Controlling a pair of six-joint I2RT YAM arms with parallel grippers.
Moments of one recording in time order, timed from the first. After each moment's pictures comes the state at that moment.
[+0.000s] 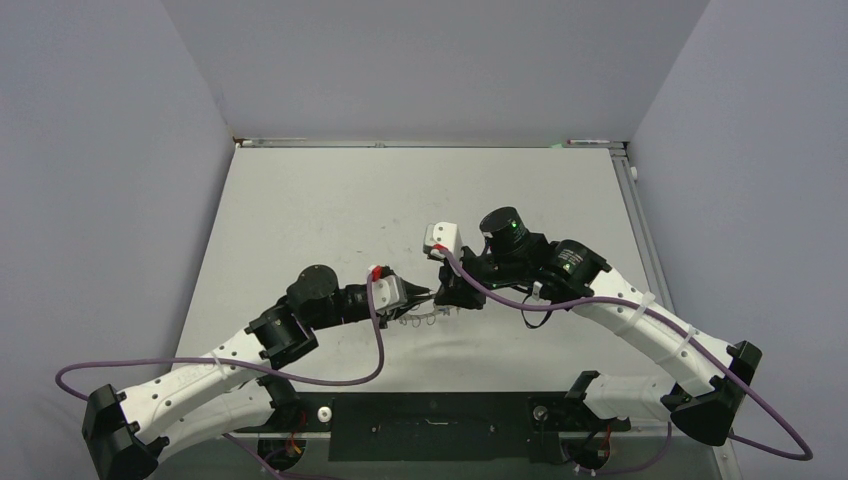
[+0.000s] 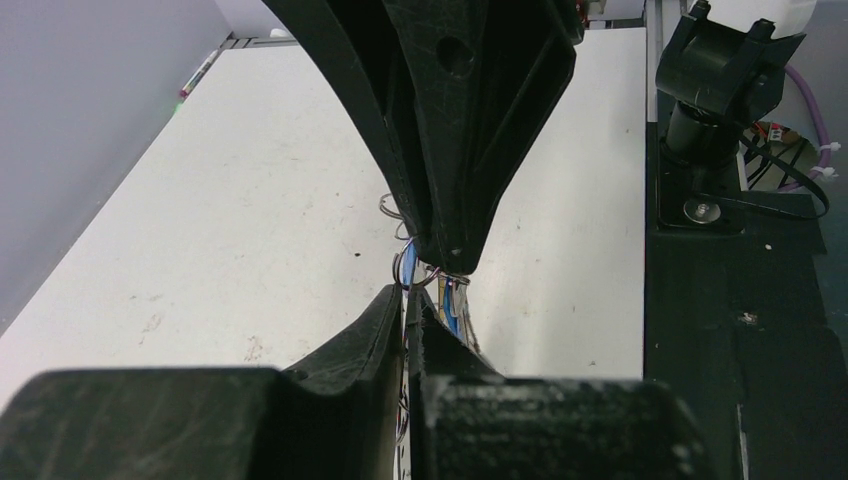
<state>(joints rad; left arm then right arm) -0.92 0.83 0.62 0.13 0.37 0.22 0.88 1.19 1.24 -0.74 -0.49 -0.27</state>
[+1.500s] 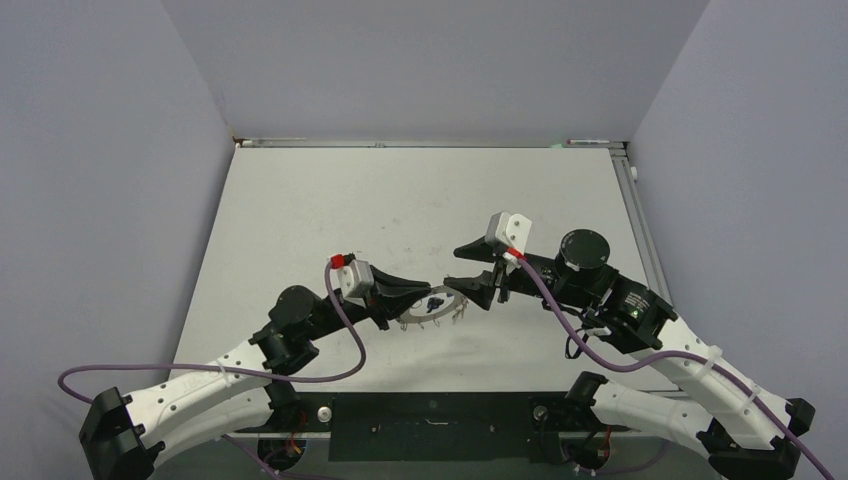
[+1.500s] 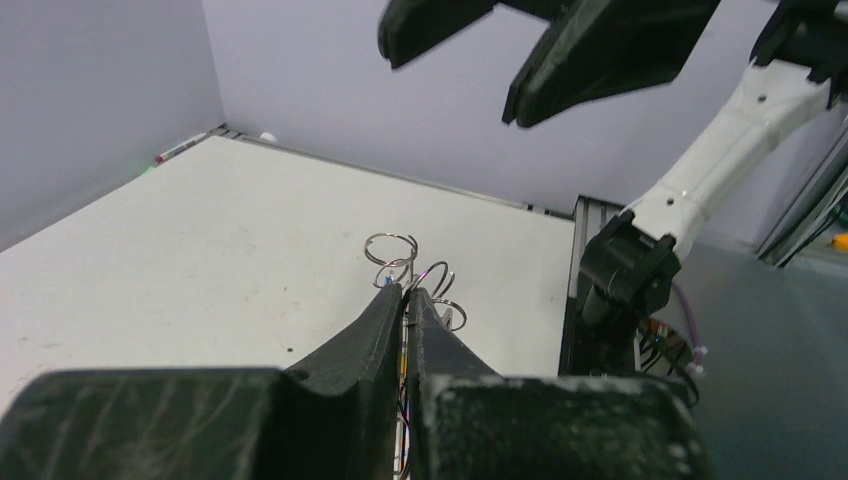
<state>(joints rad) -0.93 0.78 0.46 0.55 0.30 -0.16 0.89 0.87 1.10 -0.37 -0.34 -0.18</state>
